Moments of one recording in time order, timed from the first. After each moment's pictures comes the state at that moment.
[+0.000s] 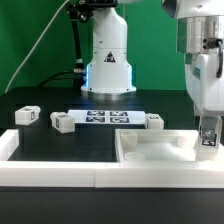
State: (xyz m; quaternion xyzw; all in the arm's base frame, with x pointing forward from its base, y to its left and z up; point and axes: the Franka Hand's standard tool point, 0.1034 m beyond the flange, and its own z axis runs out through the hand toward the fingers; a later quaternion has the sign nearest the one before) arm 0.621 0.111 0.070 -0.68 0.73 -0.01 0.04
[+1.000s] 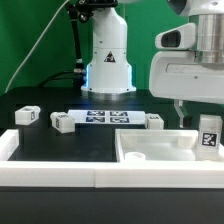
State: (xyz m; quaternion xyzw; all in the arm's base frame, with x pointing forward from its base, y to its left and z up) arm 0.624 0.121 0.072 -0.96 0.27 -0.03 0.01
